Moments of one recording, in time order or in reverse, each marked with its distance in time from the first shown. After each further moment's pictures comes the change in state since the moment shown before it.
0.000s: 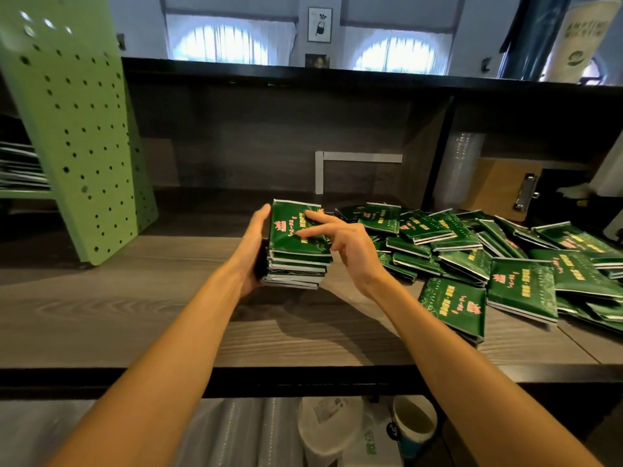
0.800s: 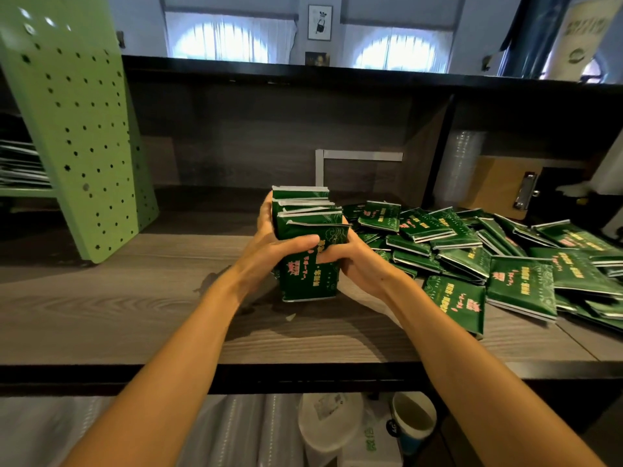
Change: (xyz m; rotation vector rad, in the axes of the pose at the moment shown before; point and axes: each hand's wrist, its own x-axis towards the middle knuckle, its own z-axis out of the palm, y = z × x) left_hand -0.012 -0.004 0.003 0.331 -0.130 0.438; right_hand -0.004 0.005 -0.012 0.205 -0.165 0.249
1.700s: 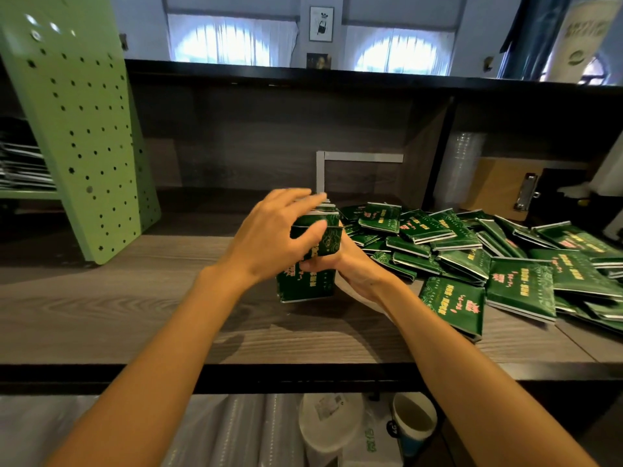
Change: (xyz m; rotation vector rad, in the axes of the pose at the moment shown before) left_hand -0.011 0.045 0.013 1.045 0.129 0.482; right_hand 0.009 0.010 0.003 -0.102 -0.031 -0.051
